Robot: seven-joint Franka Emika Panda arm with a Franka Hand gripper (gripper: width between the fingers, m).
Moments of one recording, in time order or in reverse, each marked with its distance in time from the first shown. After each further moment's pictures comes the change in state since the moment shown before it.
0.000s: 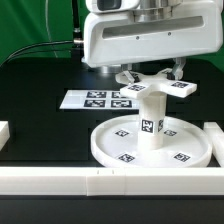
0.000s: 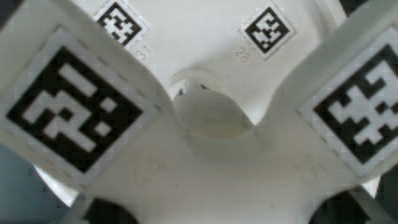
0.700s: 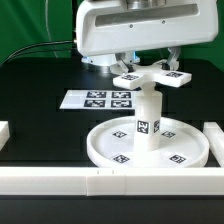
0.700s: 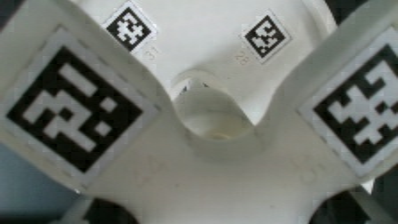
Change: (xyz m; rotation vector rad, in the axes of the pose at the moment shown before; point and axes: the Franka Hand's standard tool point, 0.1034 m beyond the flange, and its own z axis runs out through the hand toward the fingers) arm -0.003 0.006 -0.014 0.002 -0.013 0.018
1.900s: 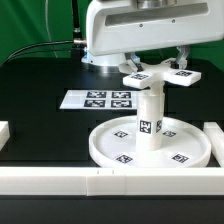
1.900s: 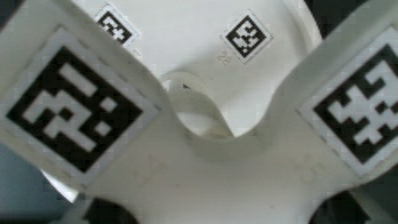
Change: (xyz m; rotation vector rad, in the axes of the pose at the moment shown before) arm 0.001 -0.012 -0.003 0.006 -0.007 -0.007
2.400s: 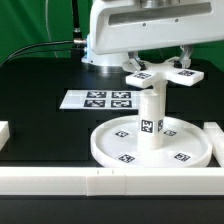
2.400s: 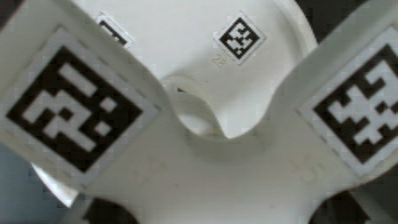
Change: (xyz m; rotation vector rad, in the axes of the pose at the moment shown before) arm -0.002 -0.007 0.001 0.000 -0.013 0.023
